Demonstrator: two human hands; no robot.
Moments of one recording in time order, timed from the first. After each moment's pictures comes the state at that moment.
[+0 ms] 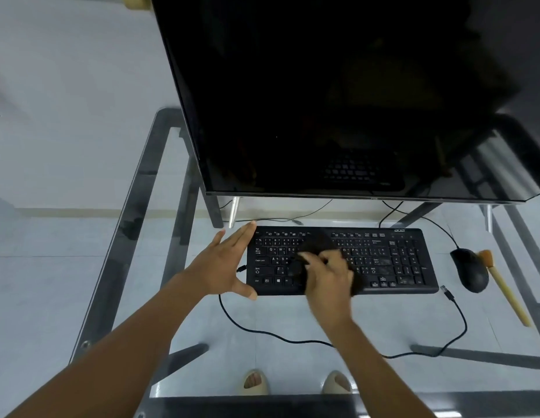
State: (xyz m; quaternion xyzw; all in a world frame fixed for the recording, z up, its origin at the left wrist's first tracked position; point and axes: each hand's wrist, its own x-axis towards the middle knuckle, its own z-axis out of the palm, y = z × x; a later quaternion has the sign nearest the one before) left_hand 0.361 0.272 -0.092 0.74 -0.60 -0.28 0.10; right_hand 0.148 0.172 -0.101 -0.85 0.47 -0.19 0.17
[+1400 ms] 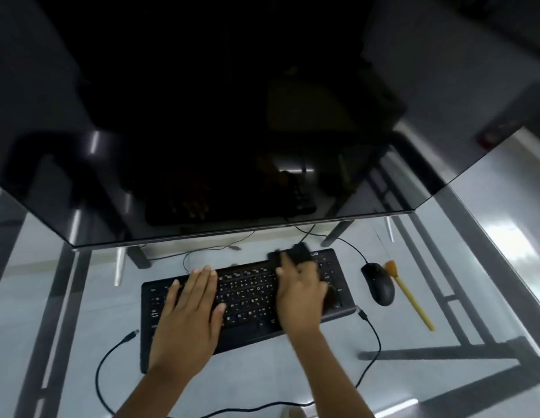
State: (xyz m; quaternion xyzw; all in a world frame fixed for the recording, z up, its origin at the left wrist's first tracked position) left_hand 0.247 0.204 -0.118 0.81 -0.57 -0.06 0.10; right_hand 0.095 0.067 -0.103 -0.80 0.56 -0.21 0.07
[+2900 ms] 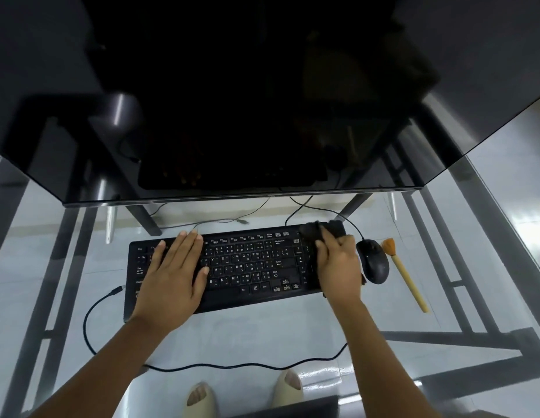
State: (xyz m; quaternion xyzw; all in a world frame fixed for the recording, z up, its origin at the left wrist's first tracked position) left_hand 0.238 0.197 -0.115 0.82 -0.57 -0.02 0.10; right_hand 0.003 0.008 -0.100 -0.81 0.54 -0.21 0.12
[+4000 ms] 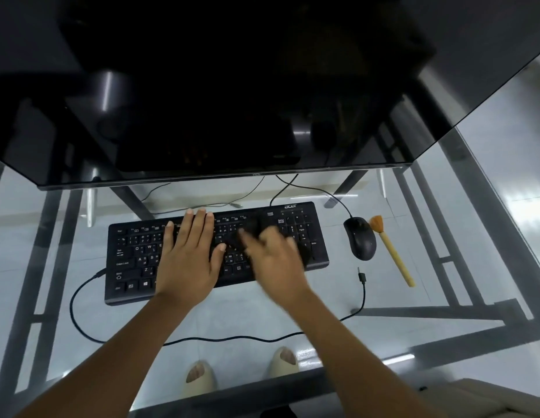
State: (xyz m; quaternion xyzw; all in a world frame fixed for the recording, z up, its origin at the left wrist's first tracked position) left_hand 0.195 0.164 -0.120 0.83 -0.55 -0.04 0.07; right_hand 0.039 0.065 -0.099 -0.92 0.34 -0.16 0.12
